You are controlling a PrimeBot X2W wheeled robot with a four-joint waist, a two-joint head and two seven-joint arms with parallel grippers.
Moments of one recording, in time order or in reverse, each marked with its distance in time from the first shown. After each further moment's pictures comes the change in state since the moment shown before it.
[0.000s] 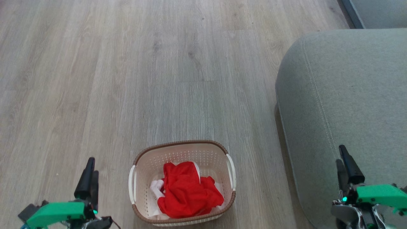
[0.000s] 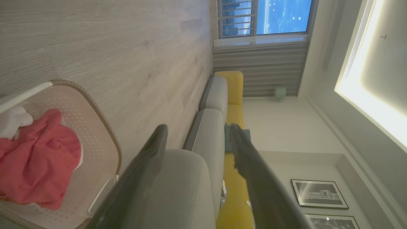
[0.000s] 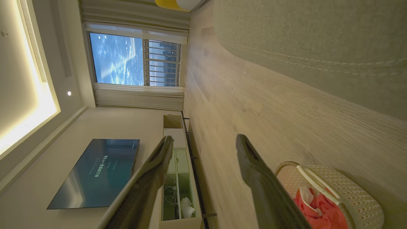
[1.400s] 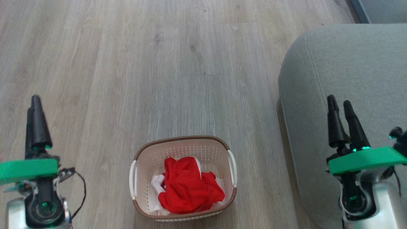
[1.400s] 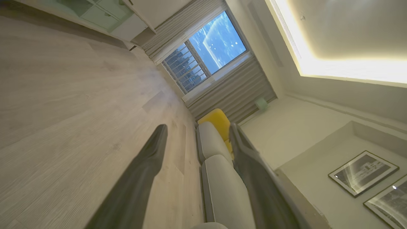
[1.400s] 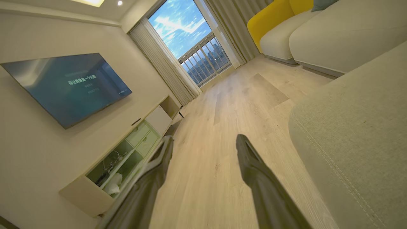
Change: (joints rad) left arm -0.122 0.000 0.130 -0.344 0.480 0.063 -0.124; right arm -0.084 0.001 0.083 -0.286 -0.790 0.000 -0.123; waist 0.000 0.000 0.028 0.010
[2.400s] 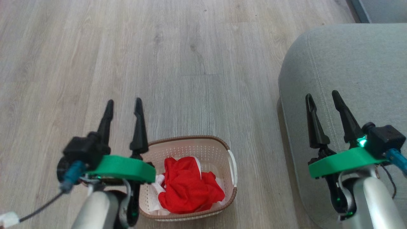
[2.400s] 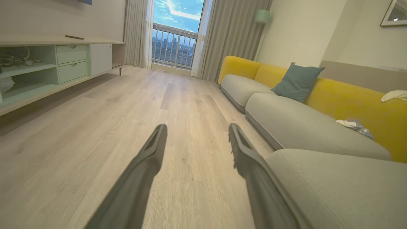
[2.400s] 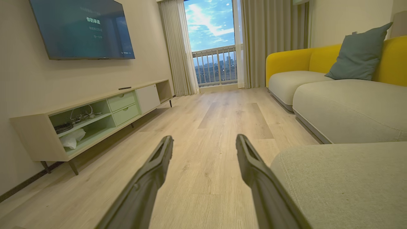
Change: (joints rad) left arm 0.004 0.076 -0.506 -0.099 0.668 0.319 -0.084; right arm -0.021 -0.022 0.082 -0.017 -0.447 0.000 -0.082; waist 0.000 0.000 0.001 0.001
